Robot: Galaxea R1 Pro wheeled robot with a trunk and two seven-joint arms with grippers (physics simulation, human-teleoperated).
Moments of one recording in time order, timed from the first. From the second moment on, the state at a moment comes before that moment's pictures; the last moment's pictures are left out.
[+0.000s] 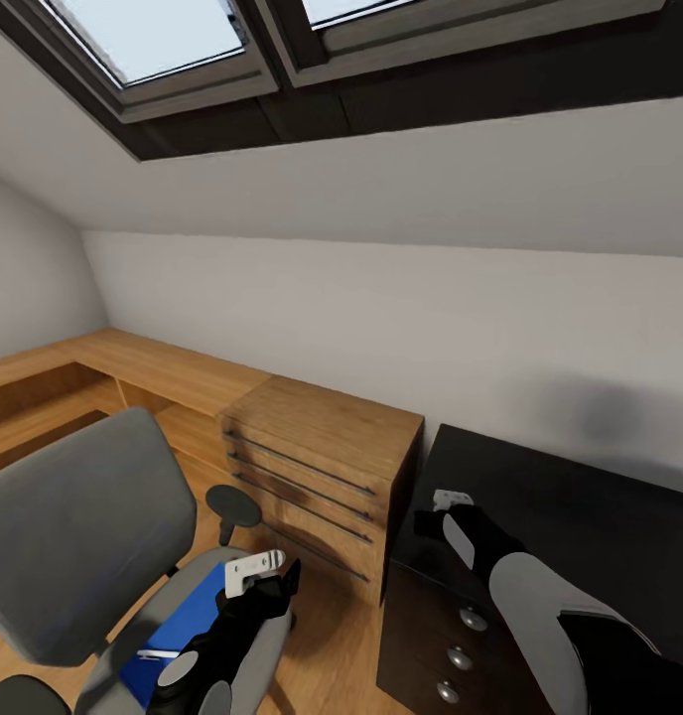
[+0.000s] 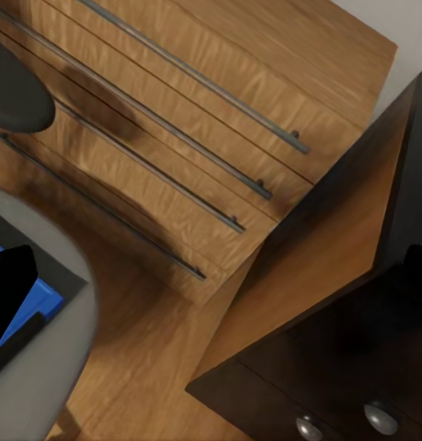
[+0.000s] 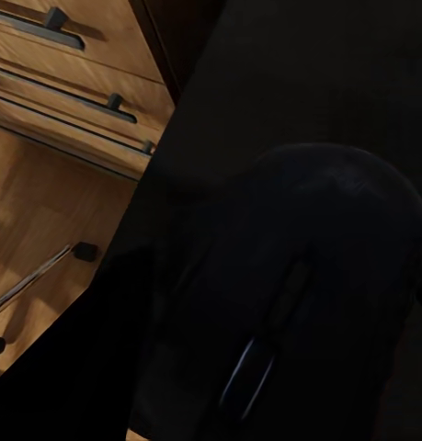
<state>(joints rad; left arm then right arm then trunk) 0.00 -0.10 -0.23 -1.62 0.34 0.42 0.24 -0.89 0.06 -0.11 -0.26 -0.05 0.39 -0.02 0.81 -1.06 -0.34</state>
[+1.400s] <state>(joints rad) 0.00 -0.10 -0.23 -1.62 0.34 0.42 0.24 -0.89 0.06 -0.10 -0.26 -0.05 0.39 -0.02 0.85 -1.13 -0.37</state>
